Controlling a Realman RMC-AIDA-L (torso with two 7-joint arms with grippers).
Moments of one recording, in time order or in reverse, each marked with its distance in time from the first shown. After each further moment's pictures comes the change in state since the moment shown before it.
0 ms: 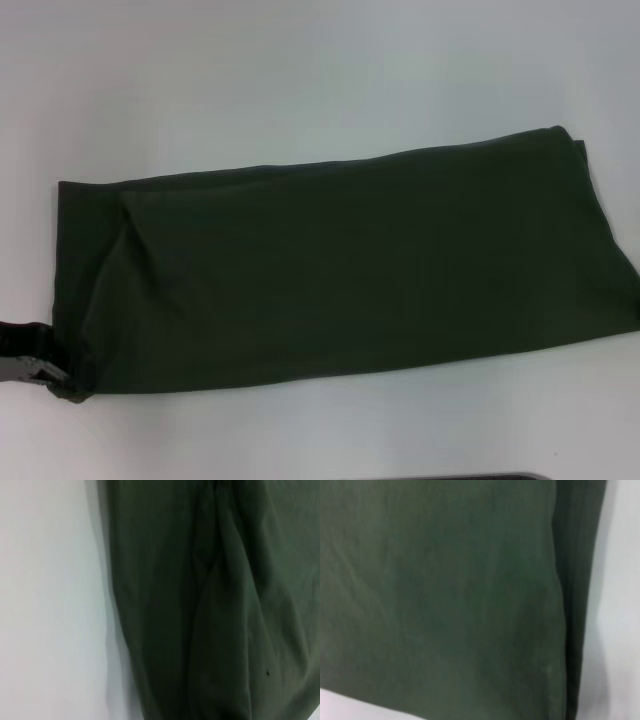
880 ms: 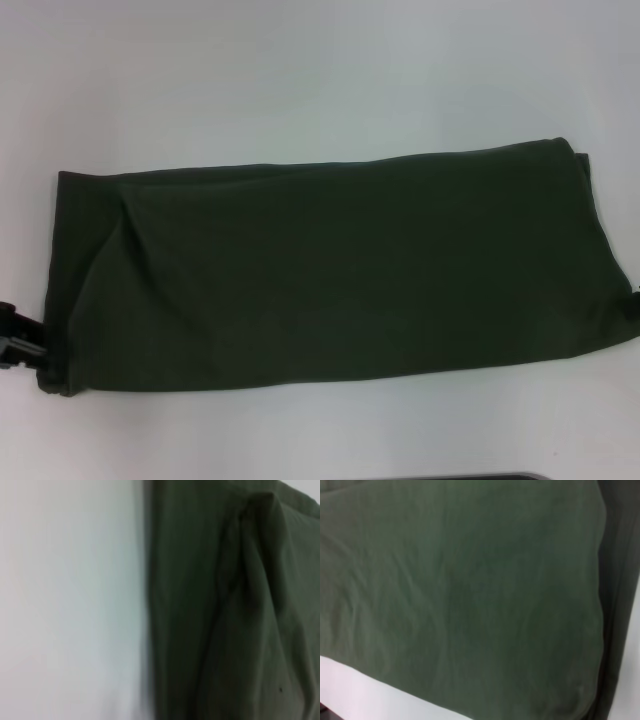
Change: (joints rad) left arm 0.022 0.025 -0.087 -0.020 0.009 -0.024 -0.008; right arm -0.013 -0.008 0.049 -0.008 0.076 -0.085 -0.025
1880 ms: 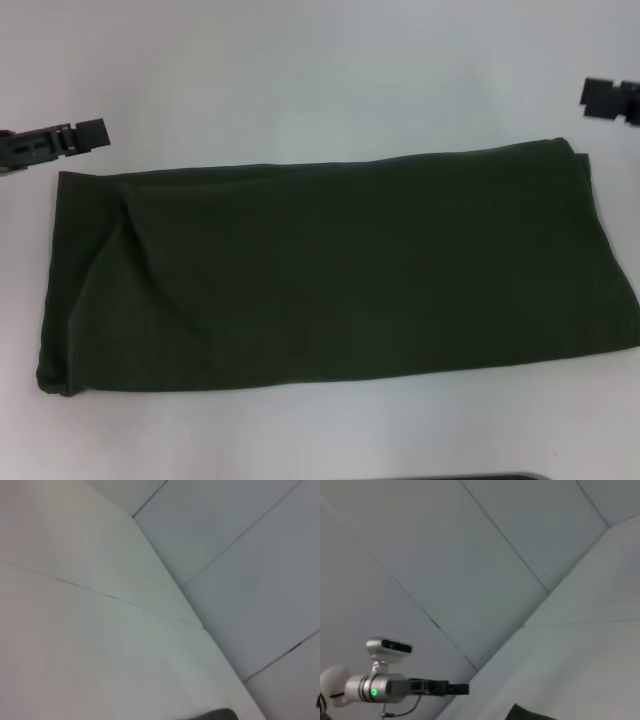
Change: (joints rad) left arm 0.020 -0.041 -0.227 0.050 -0.508 -0.049 0.449; right arm -0.099 -0.037 0.189 0.219 0.714 -0.064 -0.571
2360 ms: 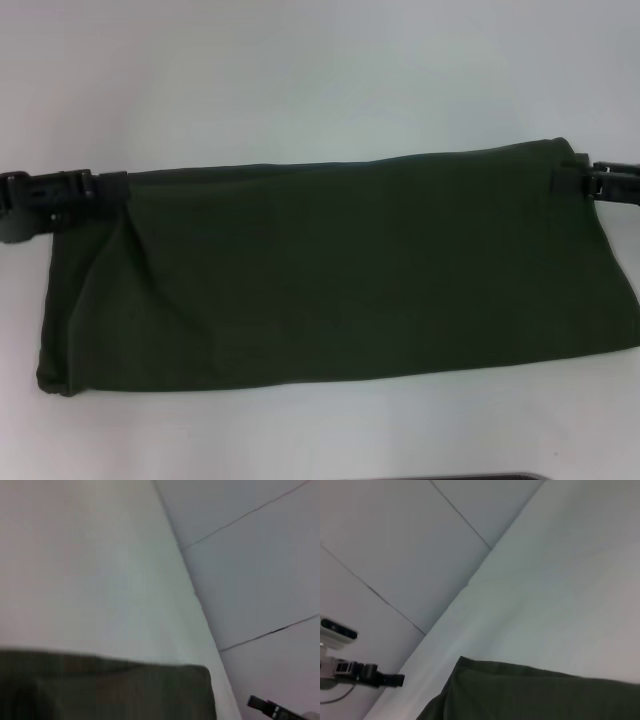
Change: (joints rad) left arm 0.014 0.029 0.080 0.080 0.025 0.056 -0.220; right arm -0.061 0.075 -0.032 -0.052 -0.124 0.143 0.029
